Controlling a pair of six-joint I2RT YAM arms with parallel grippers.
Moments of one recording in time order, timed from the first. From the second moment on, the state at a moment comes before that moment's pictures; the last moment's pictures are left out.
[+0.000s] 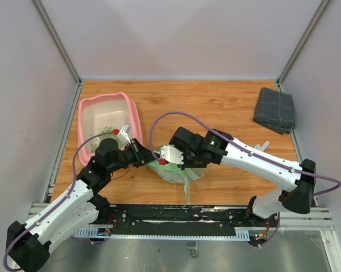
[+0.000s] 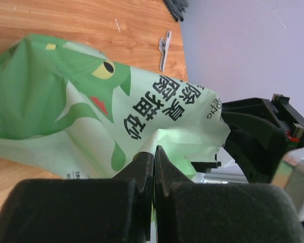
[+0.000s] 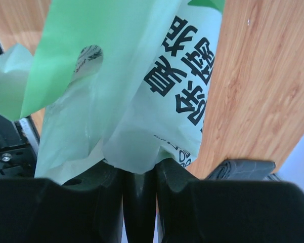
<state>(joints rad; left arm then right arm) -0.56 0.71 0.47 -0.04 0.34 -1.01 1.11 1.44 1.43 -1.20 0.17 -0.55</state>
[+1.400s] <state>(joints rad) -0.54 0.67 0.37 0.03 0.31 -1.07 0.91 1.38 0.79 -0.21 -0.25 -0.39</state>
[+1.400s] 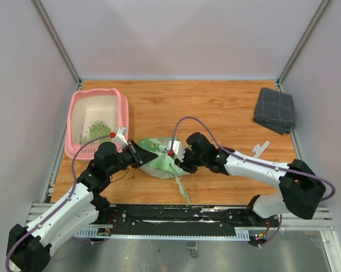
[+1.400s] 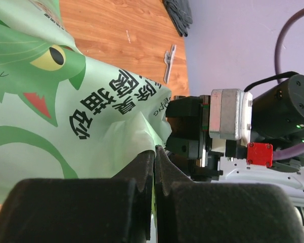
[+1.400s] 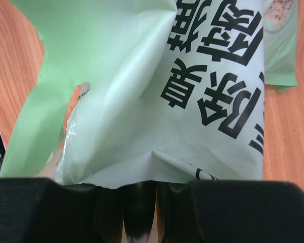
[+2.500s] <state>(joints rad) -0.55 0.63 0.56 -0.26 0.26 -0.96 0.71 1.05 0.51 0.12 -0.55 -0.17</state>
